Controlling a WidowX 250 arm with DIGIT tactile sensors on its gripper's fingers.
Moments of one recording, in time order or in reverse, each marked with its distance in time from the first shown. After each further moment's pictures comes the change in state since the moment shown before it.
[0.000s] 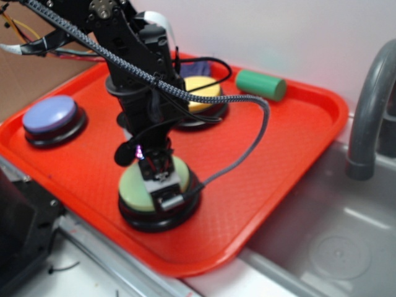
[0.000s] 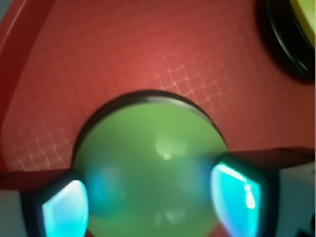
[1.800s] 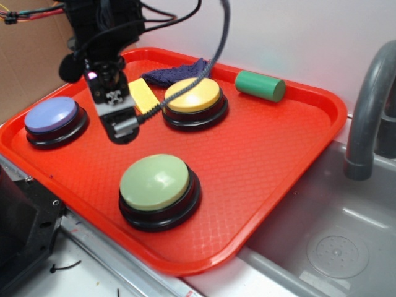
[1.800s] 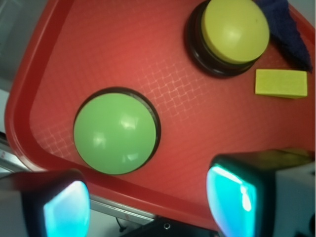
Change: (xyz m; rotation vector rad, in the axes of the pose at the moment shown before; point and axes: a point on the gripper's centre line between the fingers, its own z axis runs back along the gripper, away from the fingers) arm -0.008 0.020 0.072 -0.014 -0.038 0.014
